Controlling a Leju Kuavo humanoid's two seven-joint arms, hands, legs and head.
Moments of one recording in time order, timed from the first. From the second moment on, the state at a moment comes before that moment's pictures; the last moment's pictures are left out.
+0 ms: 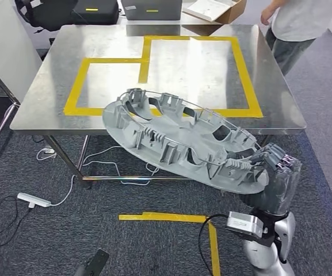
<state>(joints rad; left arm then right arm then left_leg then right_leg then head) -0.15 -0.20 1.00 -0.24 -1.25 0.25 -0.50 -0.06 0.05 0.35 -1.83 0.77 -0.61 -0.41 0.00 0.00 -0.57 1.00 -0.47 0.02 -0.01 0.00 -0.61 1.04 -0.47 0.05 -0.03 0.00</state>
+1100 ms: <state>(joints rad) -0.15 -0.21 0.98 -0.24 -1.25 0.25 -0.50 -0.09 0.05 0.36 -1.76 0.78 -0.63 -0.41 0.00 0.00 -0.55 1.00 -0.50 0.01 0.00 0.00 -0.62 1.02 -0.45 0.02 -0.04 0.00</state>
